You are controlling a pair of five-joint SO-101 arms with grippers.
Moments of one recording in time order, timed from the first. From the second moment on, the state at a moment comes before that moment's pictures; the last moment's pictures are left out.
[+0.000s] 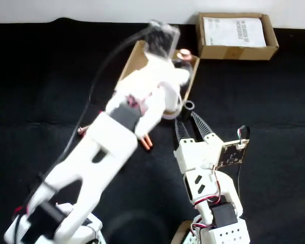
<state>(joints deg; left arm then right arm) 31.1 -19.7 22.6 21.1 13.3 -21.7 -104.0 95.7 16.3 -11.3</state>
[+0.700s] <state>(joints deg) 34.5 -44.9 38.5 17.5 8.0 -24.3 -104.0 95.7 16.6 -11.3</state>
